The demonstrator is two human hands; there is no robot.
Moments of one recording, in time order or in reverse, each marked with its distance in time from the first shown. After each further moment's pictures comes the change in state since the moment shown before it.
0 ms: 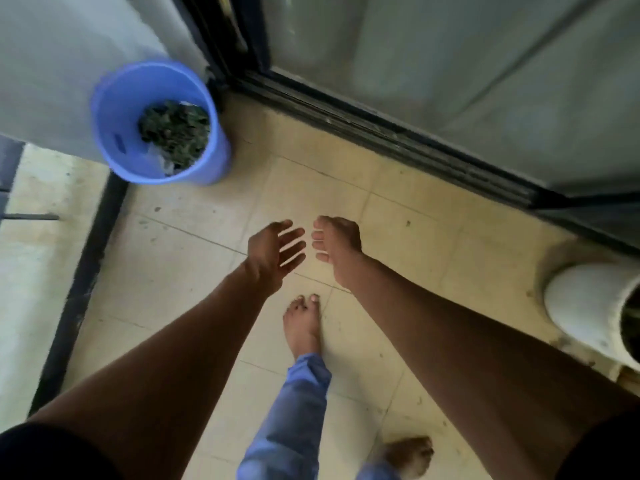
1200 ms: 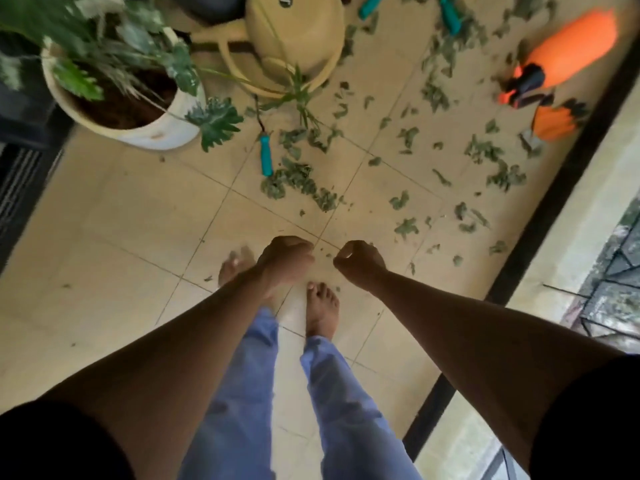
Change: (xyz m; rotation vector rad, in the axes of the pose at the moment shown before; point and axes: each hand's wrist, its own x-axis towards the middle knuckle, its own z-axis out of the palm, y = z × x) left_hand -0.174 -0.643 0.309 2.048 -0.648 -0.038; right_hand -0.169 0.599 -0.517 0.363 0.500 0.307
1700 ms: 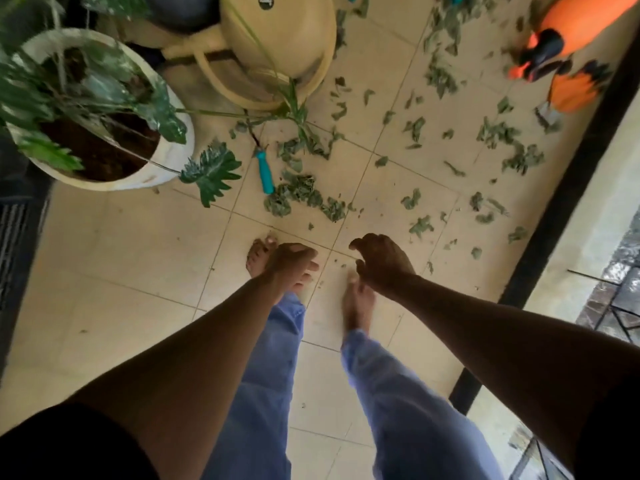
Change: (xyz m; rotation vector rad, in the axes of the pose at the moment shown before) left_hand 0.067 0.042 -0.039 0.054 -0.047 -0.167; right_hand 0.054 -0.018 -0.019 -0.426 0.045 -0.286
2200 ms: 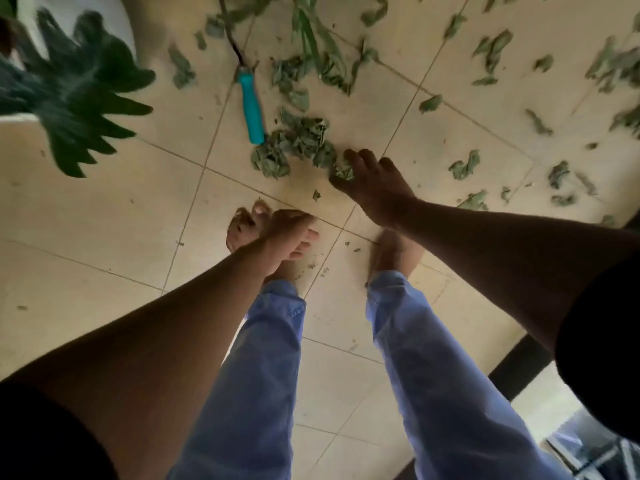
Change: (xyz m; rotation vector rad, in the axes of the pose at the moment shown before) left_hand 0.165 -0.033 0.004 -0.046 -0.017 -0.106; right_hand 0.193 0.047 0.075 -0.569 0.009 -0.421
